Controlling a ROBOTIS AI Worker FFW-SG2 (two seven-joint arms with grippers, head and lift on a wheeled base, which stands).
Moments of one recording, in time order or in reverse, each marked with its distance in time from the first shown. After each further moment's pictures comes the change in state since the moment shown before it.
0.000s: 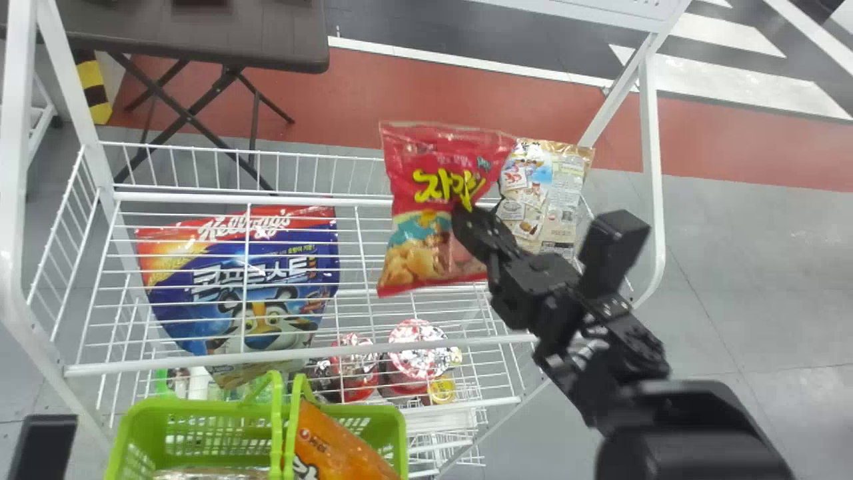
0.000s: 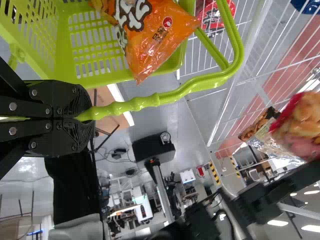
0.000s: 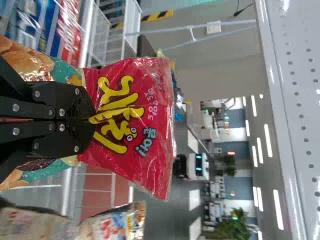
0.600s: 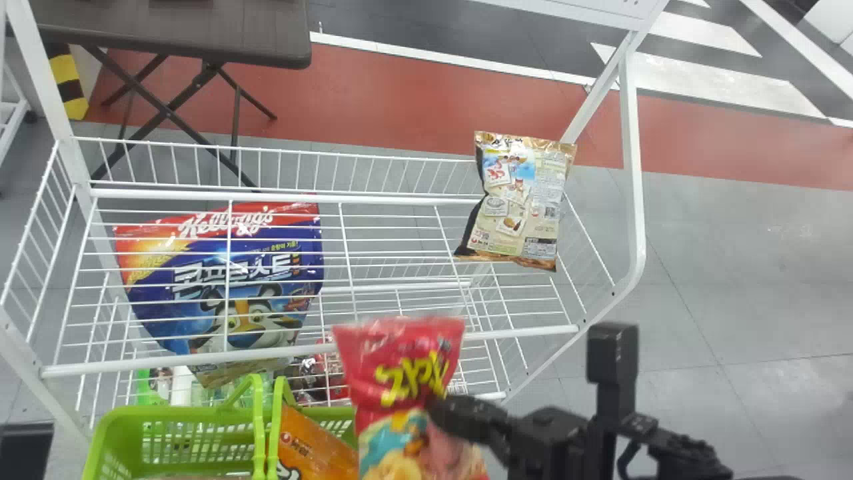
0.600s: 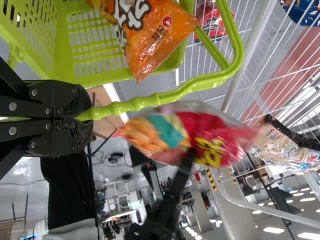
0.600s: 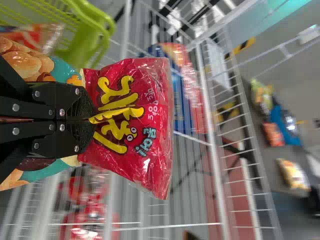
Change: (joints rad) left arm 0.016 -0.010 -0.001 -0.006 0.001 0.000 0.020; right arm 0.250 -0.028 -0.081 -0.268 -0.061 0.663 0.170
